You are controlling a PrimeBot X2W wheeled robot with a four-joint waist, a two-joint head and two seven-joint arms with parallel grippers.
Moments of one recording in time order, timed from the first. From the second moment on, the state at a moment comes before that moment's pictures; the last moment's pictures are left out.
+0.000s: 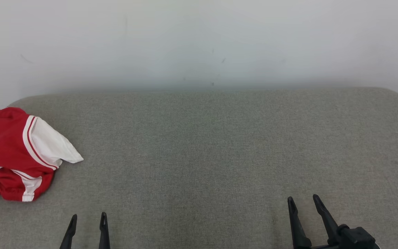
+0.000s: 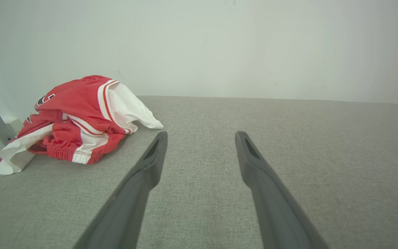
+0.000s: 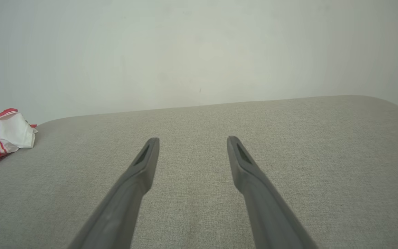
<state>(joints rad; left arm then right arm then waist) 0.08 0.05 0.01 0.15 -0.09 -0.05 -0.26 0.05 -0.05 0.04 0.20 0.13 0.13 -0.26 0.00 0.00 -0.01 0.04</state>
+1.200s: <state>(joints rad) 0.08 0.05 0.04 0.17 -0.09 -0.06 -0.26 0.05 -0.05 0.03 0.20 0.17 0.13 -0.26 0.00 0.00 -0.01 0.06</state>
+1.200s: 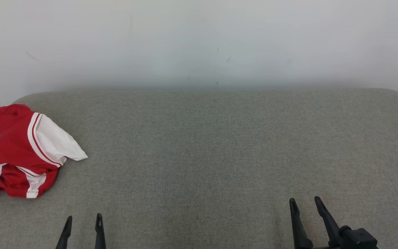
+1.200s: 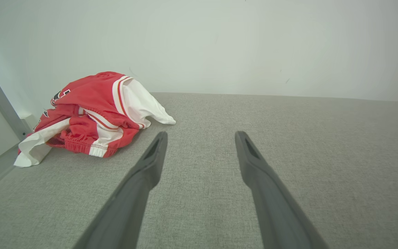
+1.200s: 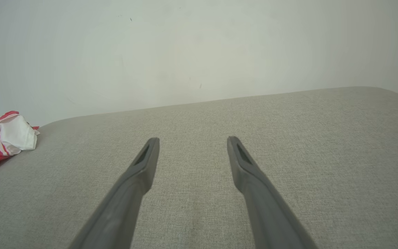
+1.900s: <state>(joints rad) 0.08 0.05 0.03 0.17 -0.06 -0.04 -0.26 0.06 -0.05 0.03 0.21 0.17 0.13 -0.26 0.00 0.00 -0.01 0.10</state>
